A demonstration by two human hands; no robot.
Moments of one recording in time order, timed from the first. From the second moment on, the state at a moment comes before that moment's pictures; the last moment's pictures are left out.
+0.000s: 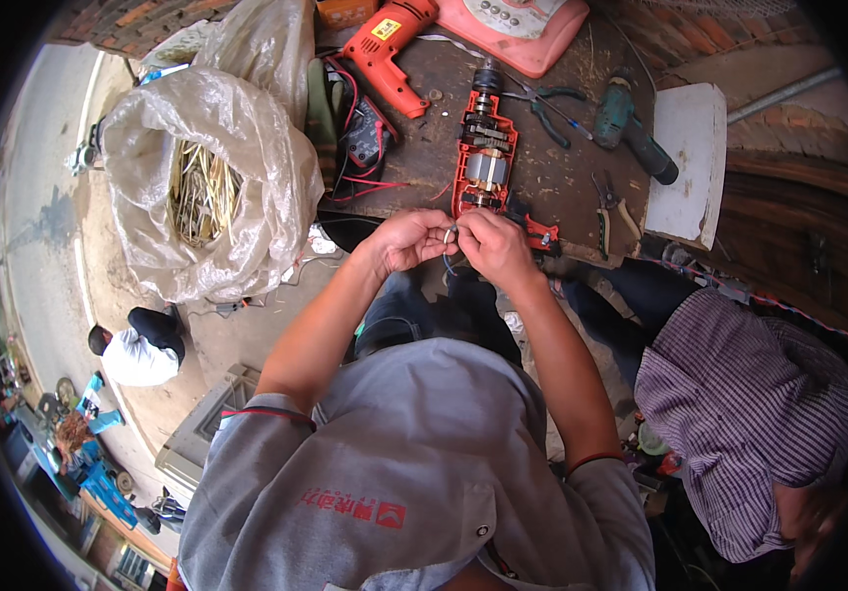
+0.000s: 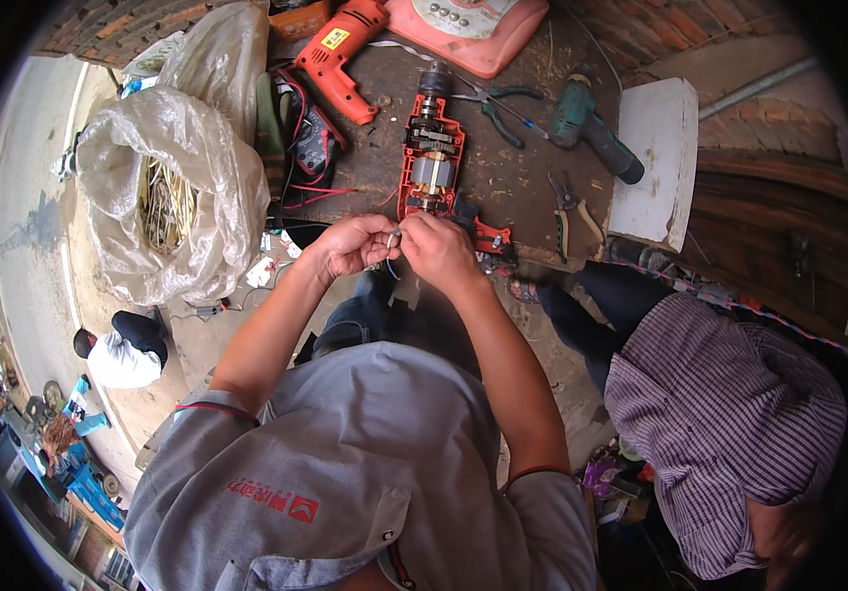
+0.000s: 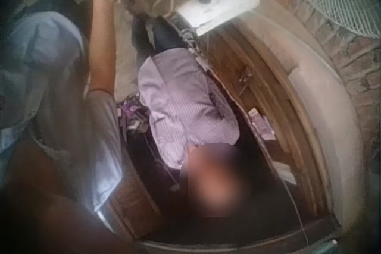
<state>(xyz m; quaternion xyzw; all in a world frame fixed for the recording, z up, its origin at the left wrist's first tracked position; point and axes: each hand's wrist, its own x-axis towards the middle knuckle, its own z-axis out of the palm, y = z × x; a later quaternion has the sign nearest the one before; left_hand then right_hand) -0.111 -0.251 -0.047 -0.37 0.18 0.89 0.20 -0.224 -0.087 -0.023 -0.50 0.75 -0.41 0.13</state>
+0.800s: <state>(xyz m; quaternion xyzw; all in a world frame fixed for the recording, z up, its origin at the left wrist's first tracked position) -0.112 -0.233 -0.033 -0.37 0.46 0.80 0.13 -0.223 -0.081 -0.020 -0.46 0.76 -0.43 0.15</state>
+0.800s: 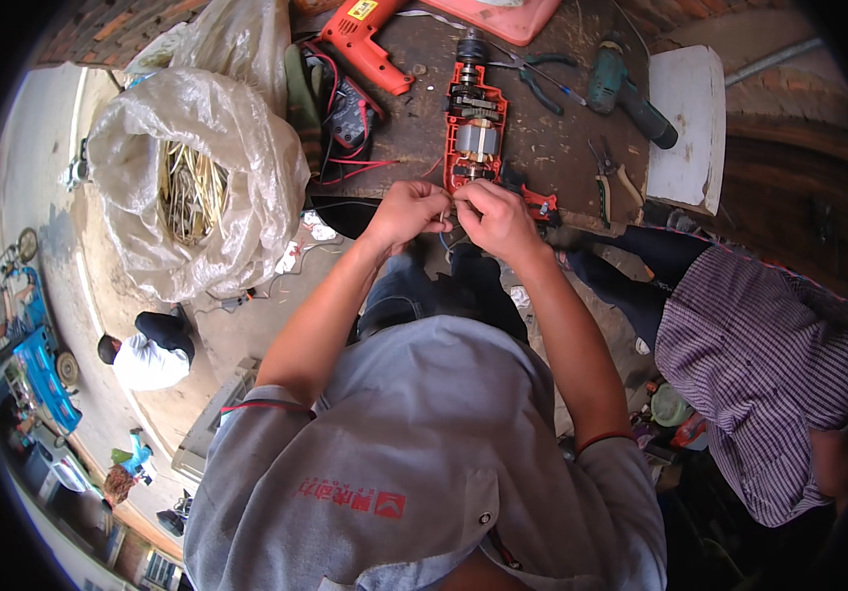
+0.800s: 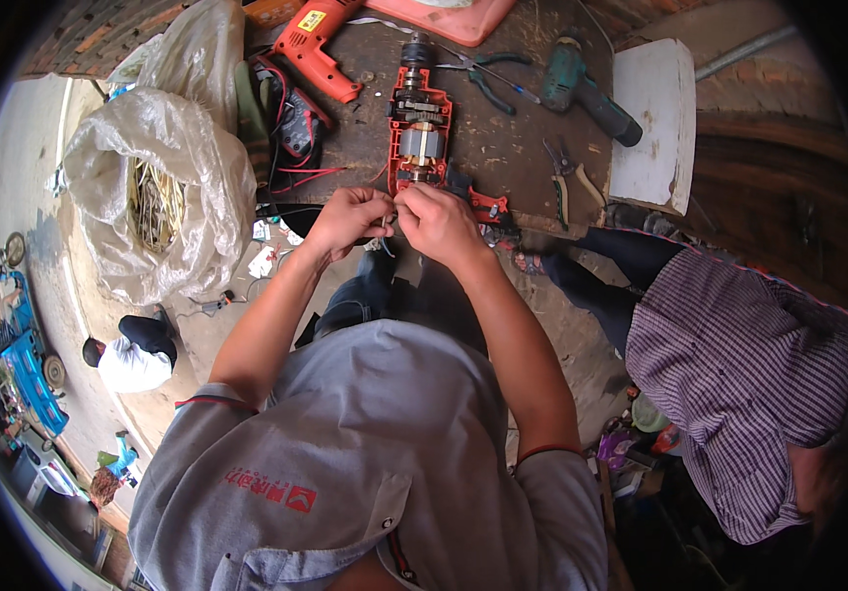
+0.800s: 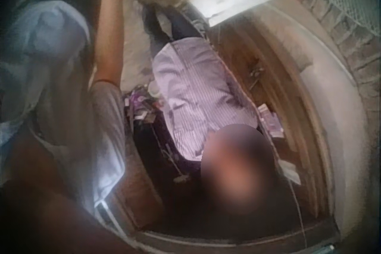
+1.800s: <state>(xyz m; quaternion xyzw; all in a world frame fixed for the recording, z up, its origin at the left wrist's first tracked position) -0.114 -0.241 -0.039 -0.35 0.28 0.88 0.17 -0.226 -0.069 -0.010 -0.50 0.78 -0.37 0.11</state>
